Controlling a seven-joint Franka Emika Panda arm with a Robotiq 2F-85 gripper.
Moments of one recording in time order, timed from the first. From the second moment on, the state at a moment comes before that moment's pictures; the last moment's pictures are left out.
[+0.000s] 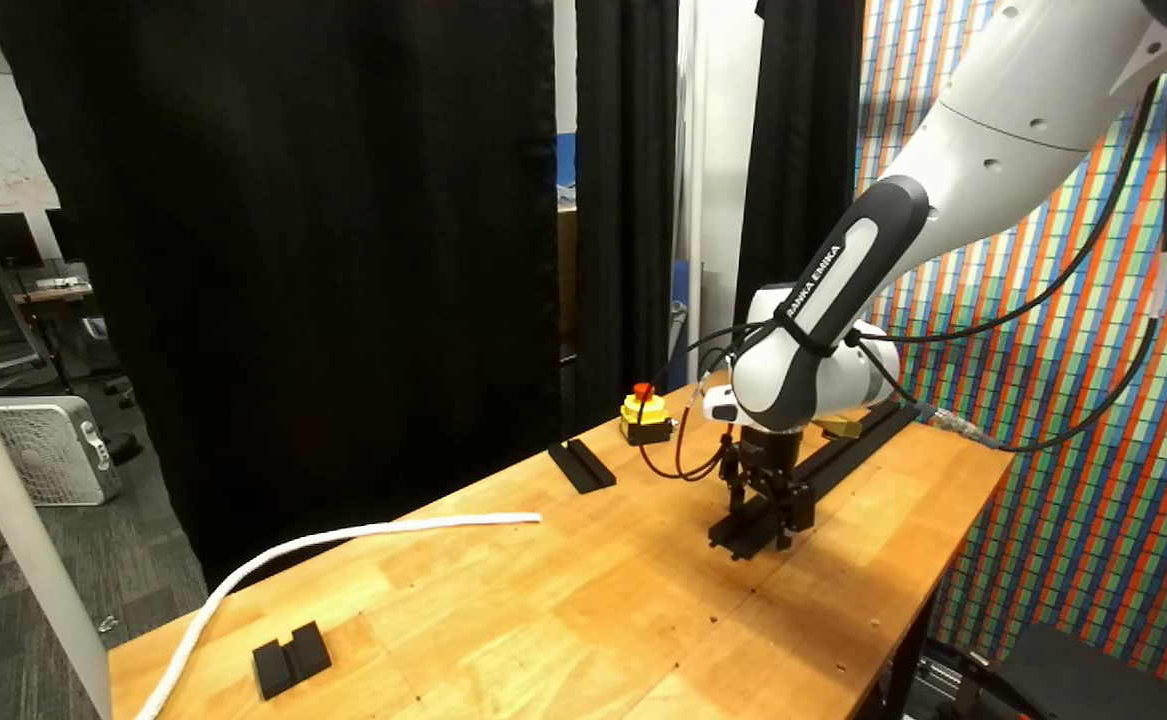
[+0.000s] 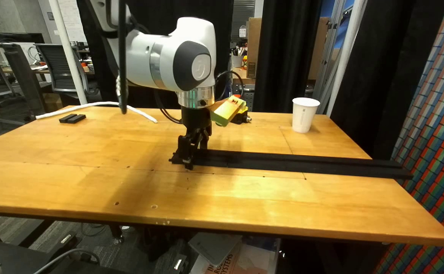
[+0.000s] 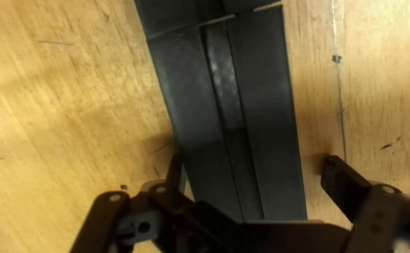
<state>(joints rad) -0.16 0.22 0.06 -2.47 0.03 2.69 -1.60</state>
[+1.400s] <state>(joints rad) -0.09 -0.42 -0.05 -2.54 -0.07 2.22 -0.71</state>
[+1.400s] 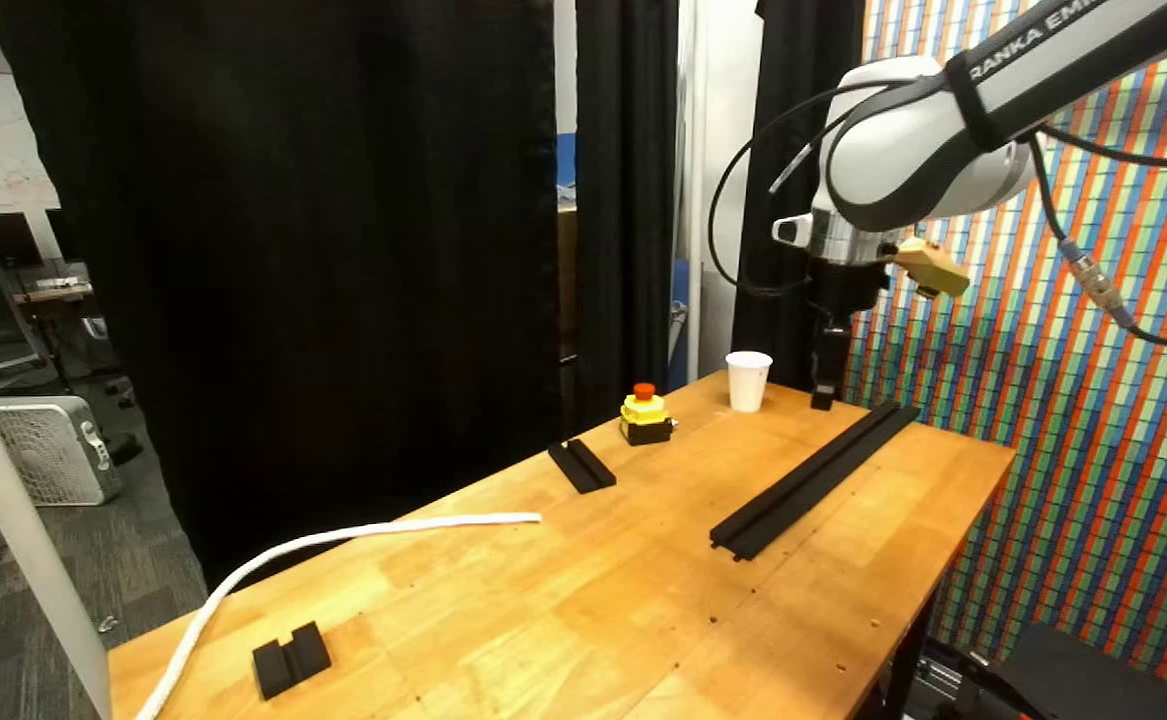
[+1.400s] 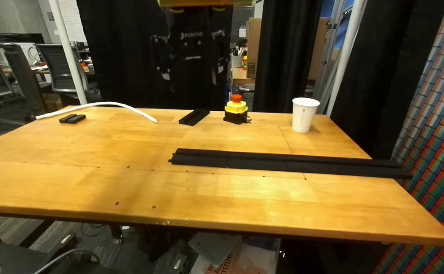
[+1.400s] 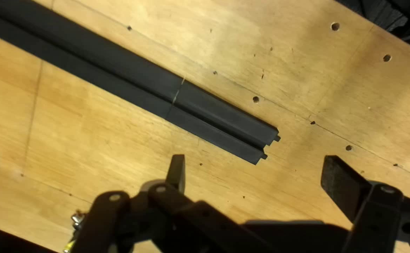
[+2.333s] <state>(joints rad) -0.27 -0.78 -0.19 -2.53 -0.25 1.84 -0.19</state>
